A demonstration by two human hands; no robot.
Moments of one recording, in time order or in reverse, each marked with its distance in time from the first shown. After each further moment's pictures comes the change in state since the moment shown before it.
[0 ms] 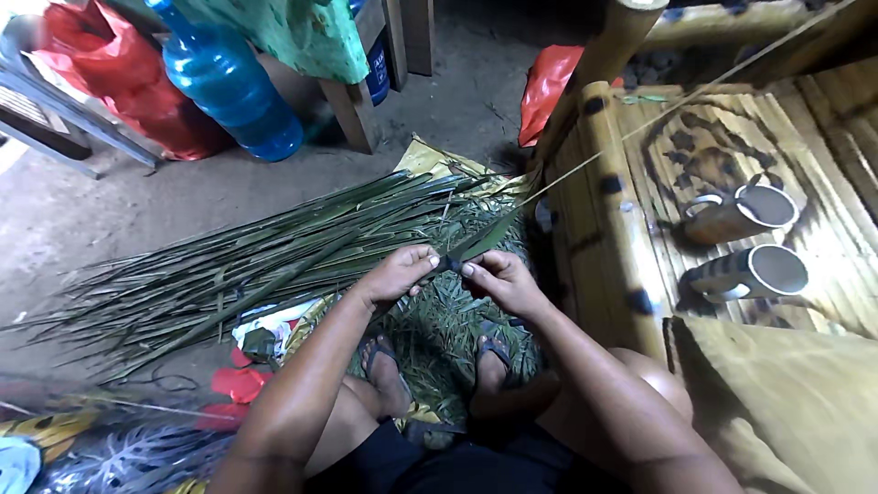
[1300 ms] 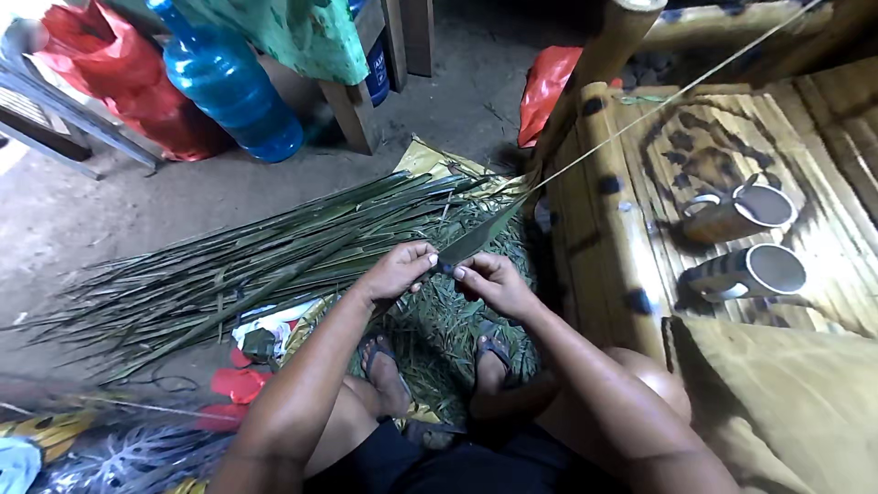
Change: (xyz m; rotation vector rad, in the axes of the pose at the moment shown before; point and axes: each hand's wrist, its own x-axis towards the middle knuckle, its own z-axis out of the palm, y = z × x) left_hand 0.000 0.004 0.001 0.051 0.067 0.041; right_hand 0.002 0.002 0.006 -0.041 -0.041 0.019
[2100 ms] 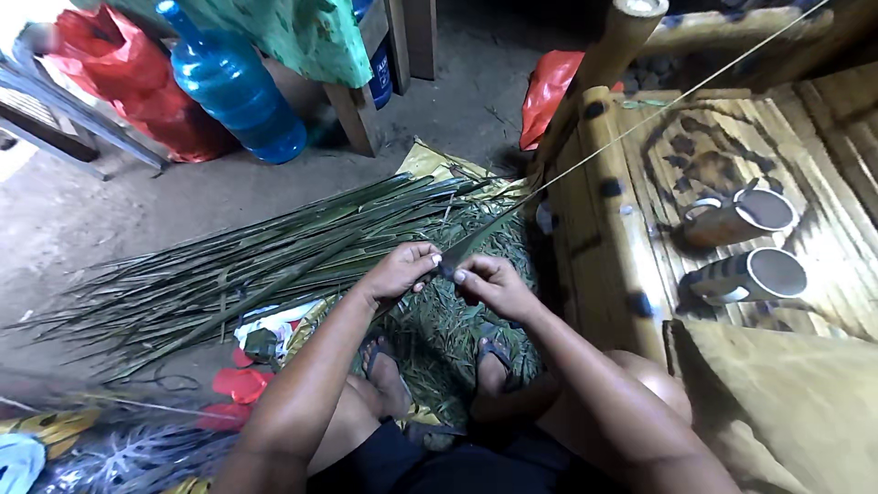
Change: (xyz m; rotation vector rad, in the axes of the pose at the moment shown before) left_hand 0.001 0.003 0.002 -0.065 -0.010 -0.012; right_hand 0.001 -0.001 0.001 0.044 -0.049 -0.004
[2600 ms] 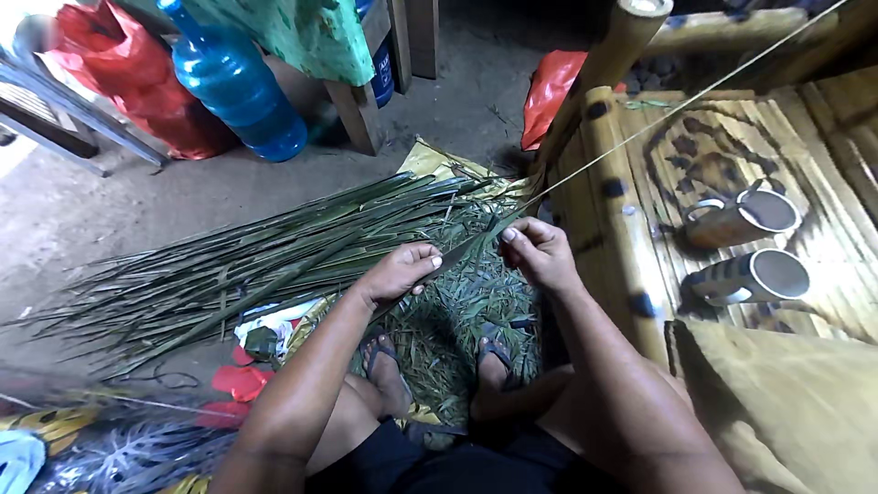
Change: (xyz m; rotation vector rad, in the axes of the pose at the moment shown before) left_hand -0.006 0.000 -0.004 -0.033 -0.035 0.000; right_hand 0.004 -0.014 -0.053 -0.121 0.263 -0.144
